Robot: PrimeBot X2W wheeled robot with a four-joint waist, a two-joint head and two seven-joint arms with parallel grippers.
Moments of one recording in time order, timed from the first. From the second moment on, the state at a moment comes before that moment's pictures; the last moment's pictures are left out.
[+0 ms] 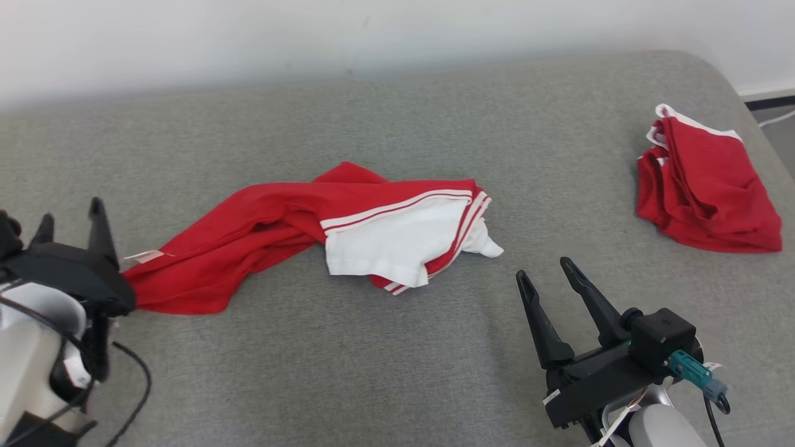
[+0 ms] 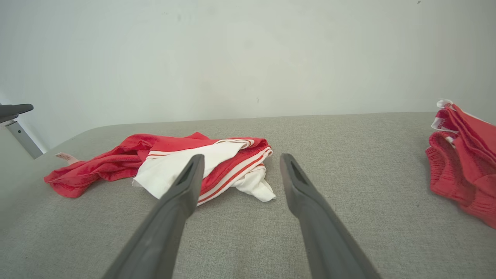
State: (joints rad) left arm -0.57 0.48 -0.46 0.43 -0.78 0.33 -0.01; right arm -0.14 -0.05 0.16 0.14 0.26 0.13 -0.18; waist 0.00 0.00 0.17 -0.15
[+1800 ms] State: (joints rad) left arm 0.07 0.06 -0.09 -0.02 -0.18 -0.12 -0.26; right arm -0.05 -0.05 0.09 0.22 0.25 0.13 -0.19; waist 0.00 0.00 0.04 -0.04
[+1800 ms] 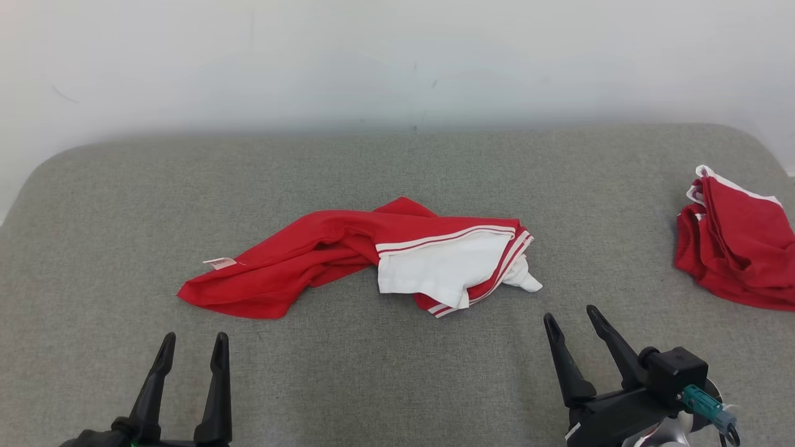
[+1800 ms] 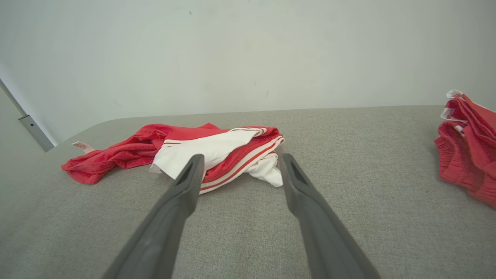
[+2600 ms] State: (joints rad) left arm 0.08 0.05 -0.07 0.01 -0.15 -0.12 -0.26; right arm -0.07 -0.05 0.10 0.27 0.25 0.13 -0.21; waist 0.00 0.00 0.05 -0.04
